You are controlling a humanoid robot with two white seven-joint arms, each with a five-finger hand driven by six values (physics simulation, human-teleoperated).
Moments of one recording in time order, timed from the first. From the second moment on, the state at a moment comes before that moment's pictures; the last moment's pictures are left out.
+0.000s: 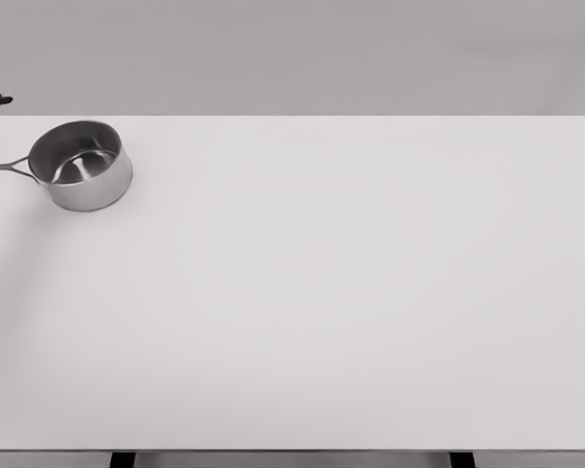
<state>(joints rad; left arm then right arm) -0.60 0.75 -0.24 -0.81 -0.83 -0.61 0.09 0.04 0.00 -0.10 0.11 -0.01 -0.34 -0.30</state>
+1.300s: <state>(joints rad) -0.59 0.72 -0.25 -0.81 -0.86 -0.61 0.10 0.04 0.00 -0.10 0.11 -0.01 -0.34 -0.30</state>
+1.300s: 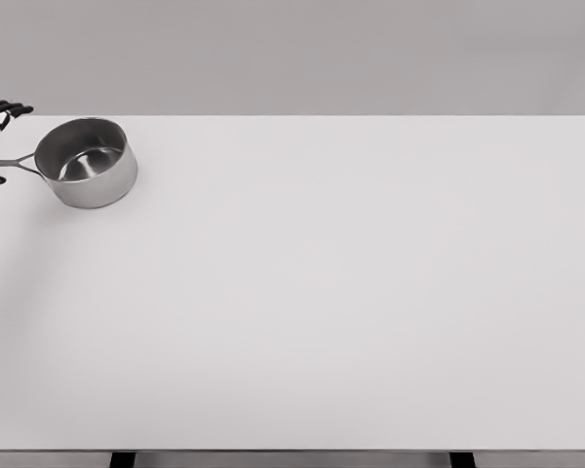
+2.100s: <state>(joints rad) -0.64 0.73 -0.25 -0.73 -0.88 -0.61 0.09 0.04 0.00 -0.10 0.11 -0.01 -0.34 -0.30</state>
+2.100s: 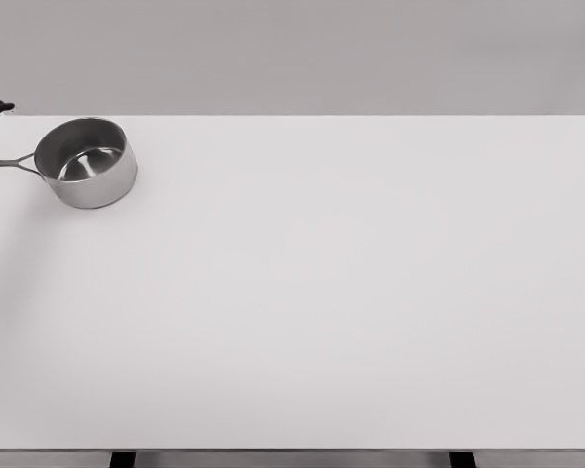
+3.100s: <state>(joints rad) -0.72 0.71 -0.25 -0.63 -0.93 -0.61 0.10 0.04 0.00 -0.10 0.11 -0.01 -0.34 -0.30</state>
